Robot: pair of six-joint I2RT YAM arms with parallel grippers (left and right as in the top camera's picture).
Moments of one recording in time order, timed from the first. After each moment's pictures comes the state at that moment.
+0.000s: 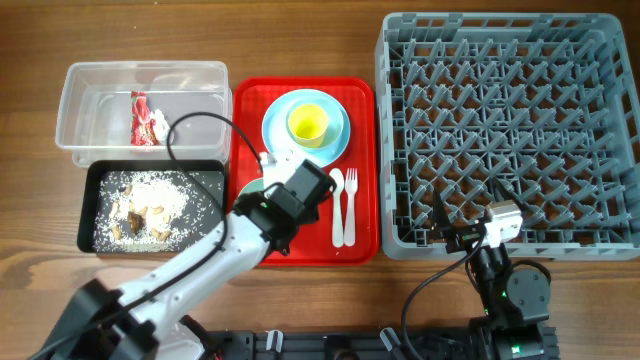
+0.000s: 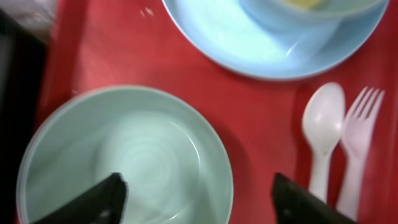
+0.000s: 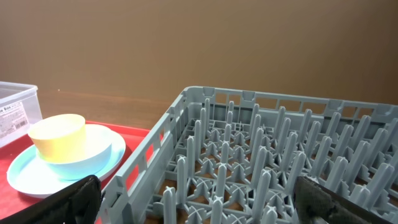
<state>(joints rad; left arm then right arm) -0.72 1.43 0.84 -0.59 -0.35 -0.81 0.14 0.01 0.01 0.00 -0.05 -0.04</state>
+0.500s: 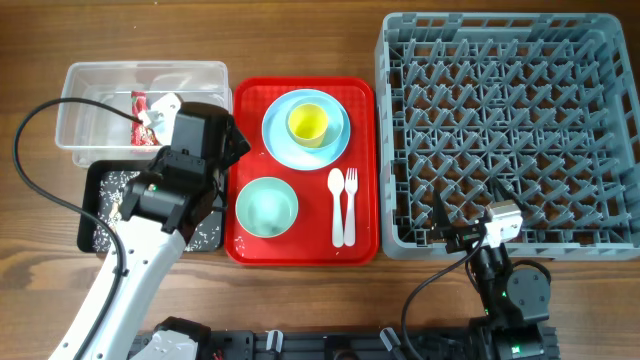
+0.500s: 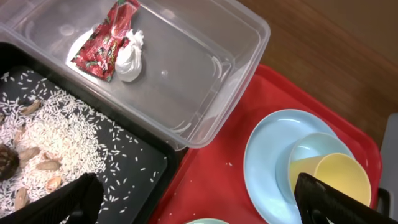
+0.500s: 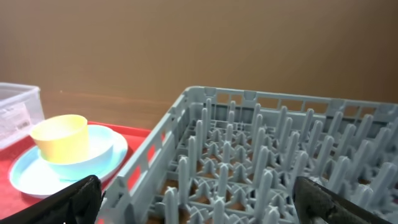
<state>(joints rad) -0.30 1.21 1.03 -0.72 -0.38 -0.78 0.14 0.01 0.01 0.00 -0.06 -0.02</state>
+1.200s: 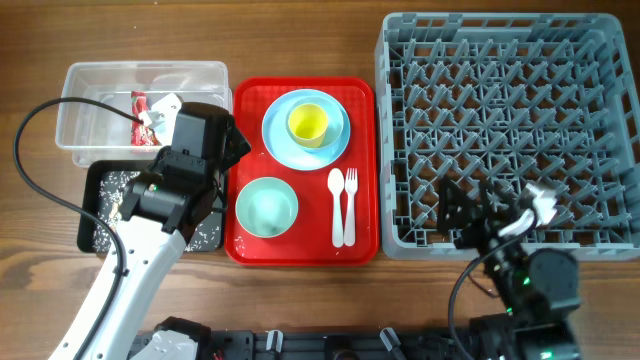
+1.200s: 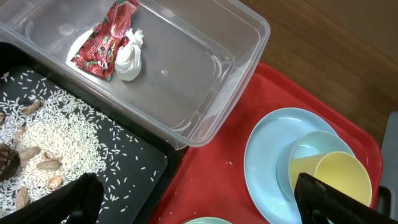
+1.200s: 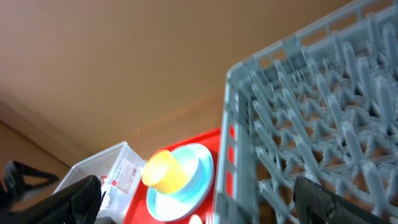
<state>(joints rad) -0.30 1.21 1.03 -0.72 -0.38 -0.78 0.14 0.30 0.42 -0.29 -0.15 0.58</state>
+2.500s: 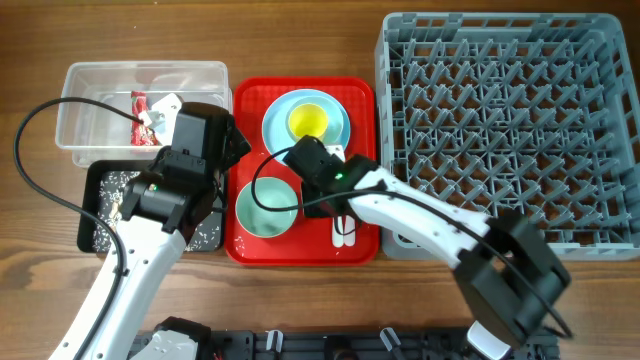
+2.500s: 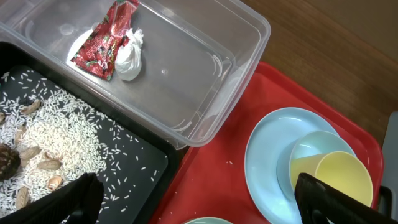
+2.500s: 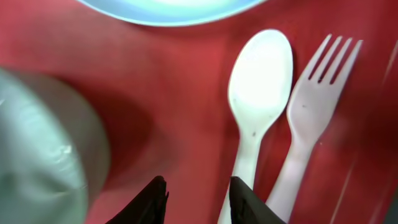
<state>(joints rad) -0.30 1.21 1.03 -0.72 -0.38 -0.78 0.82 1.85 1.21 -0.70 0.07 0.69</state>
